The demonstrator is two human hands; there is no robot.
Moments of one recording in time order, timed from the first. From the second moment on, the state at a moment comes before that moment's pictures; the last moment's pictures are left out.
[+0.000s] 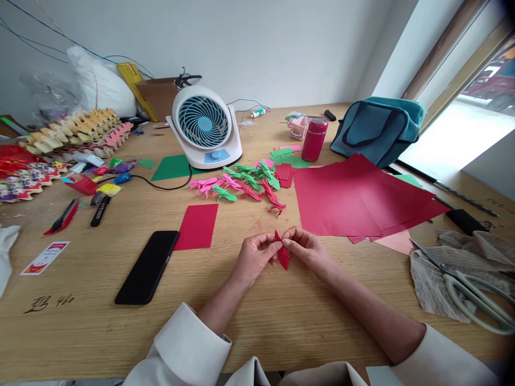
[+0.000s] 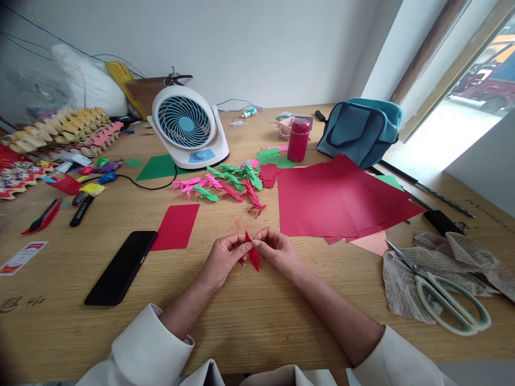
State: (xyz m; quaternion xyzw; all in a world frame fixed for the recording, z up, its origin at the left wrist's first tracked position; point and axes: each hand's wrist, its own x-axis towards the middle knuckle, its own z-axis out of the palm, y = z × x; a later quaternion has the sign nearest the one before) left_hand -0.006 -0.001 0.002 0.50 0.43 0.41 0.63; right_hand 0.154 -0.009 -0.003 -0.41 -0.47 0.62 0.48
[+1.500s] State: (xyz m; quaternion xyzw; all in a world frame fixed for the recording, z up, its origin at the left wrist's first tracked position) left_hand -0.002 -0.002 -0.001 0.47 0.44 0.43 0.64; right_hand 0.152 -0.011 -0.006 -0.44 -0.49 0.57 0.50
